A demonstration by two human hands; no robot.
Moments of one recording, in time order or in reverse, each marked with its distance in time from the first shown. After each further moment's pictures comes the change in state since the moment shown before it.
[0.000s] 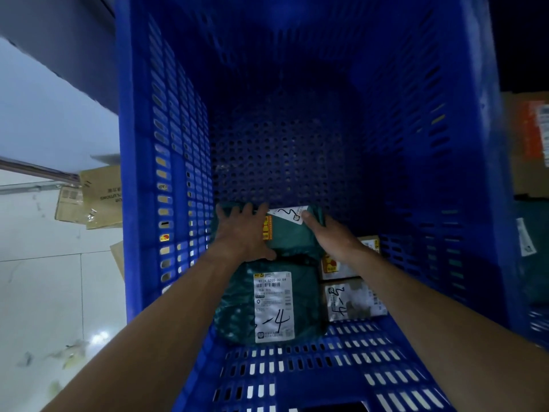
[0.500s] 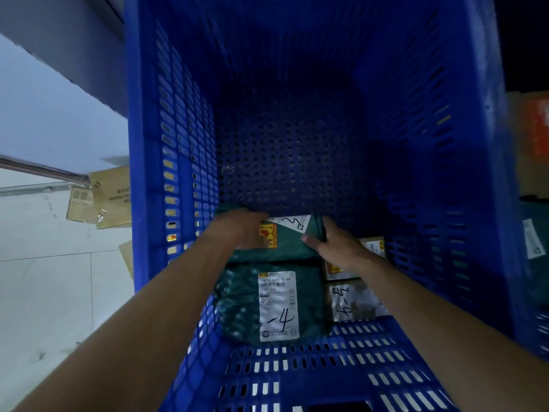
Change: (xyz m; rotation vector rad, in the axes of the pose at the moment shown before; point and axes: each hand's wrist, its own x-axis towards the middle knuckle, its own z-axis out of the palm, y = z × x) left_hand 0.009 -0.020 -0.020 0.007 -0.224 0.011; right_hand 0.000 0.014 0.006 -0.153 -0.033 -0.062
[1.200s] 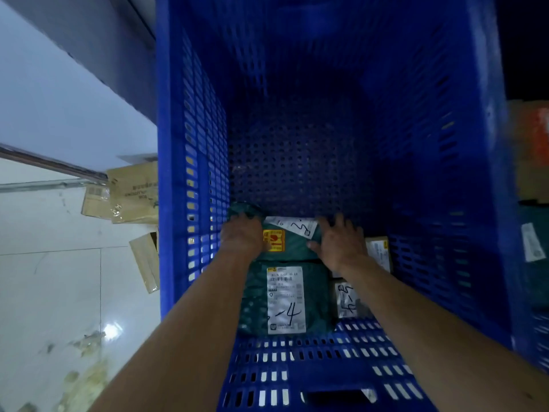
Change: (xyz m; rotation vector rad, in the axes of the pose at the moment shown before) left_hand -0.020 0.005 0.027 -0.016 0.183 -0.189; right_hand -0.016 -0.030 0.015 -0.708 0.196 -0.012
